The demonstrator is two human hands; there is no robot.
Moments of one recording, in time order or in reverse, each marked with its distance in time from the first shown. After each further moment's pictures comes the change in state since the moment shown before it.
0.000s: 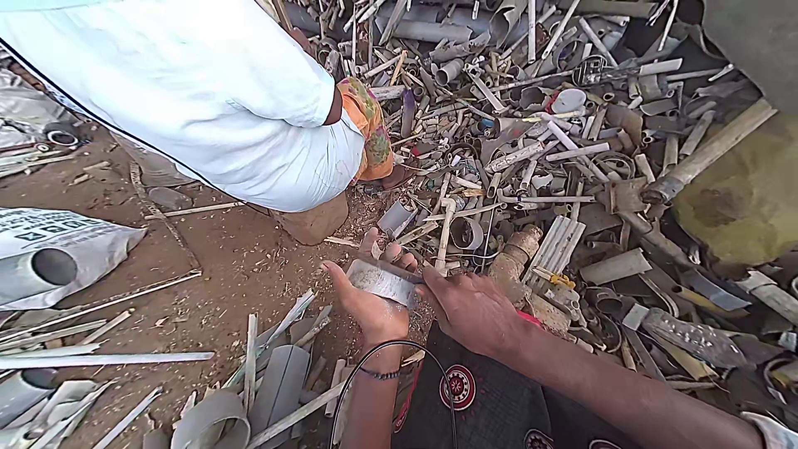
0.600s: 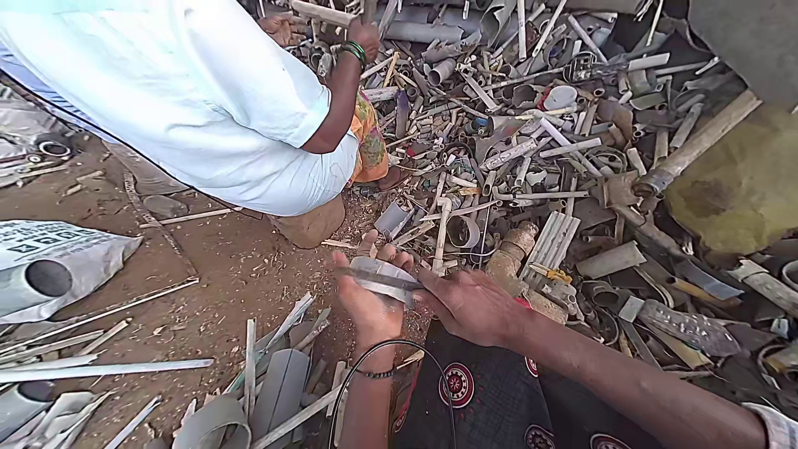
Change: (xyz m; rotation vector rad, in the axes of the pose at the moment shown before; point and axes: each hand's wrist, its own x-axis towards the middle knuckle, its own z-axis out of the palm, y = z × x) left_hand 0.002 -0.005 -0.002 0.091 -0.043 0.061; right_hand -0.002 0.020 -0.001 0.111 0.053 -0.196
